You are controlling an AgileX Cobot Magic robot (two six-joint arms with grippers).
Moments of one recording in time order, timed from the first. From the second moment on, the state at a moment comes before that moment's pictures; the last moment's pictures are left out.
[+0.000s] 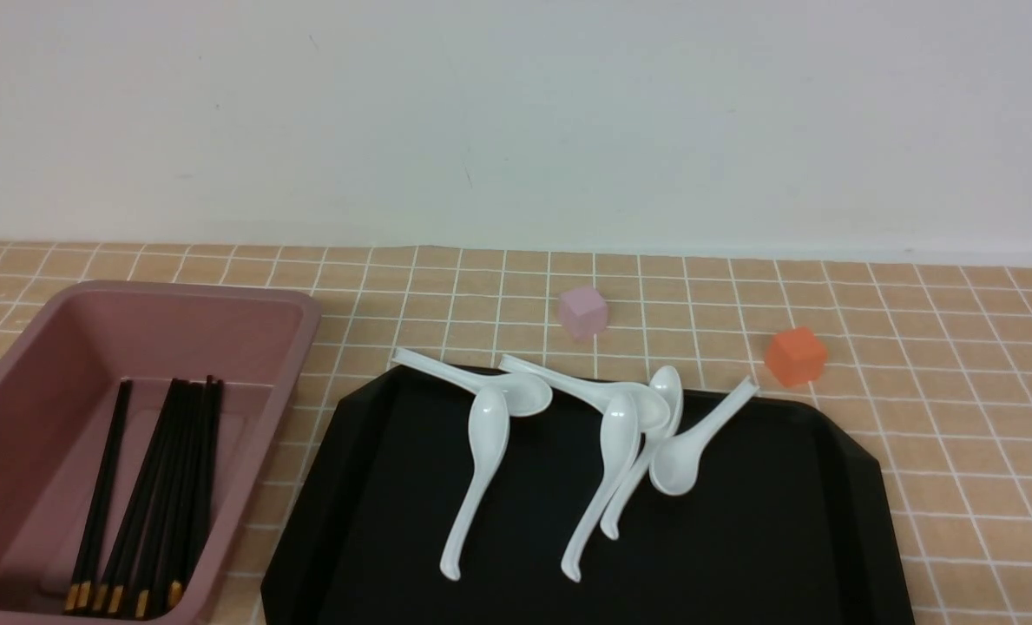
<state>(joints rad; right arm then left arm) 0.06 -0.01 0.02 -0.03 0.36 0.03 -0.08 -0.01 0.03 -0.07 0.39 -0.31</state>
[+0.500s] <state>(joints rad) 0.06 -0.01 0.02 -0.03 0.36 0.03 -0.08 -0.01 0.03 -0.07 0.39 -0.31</state>
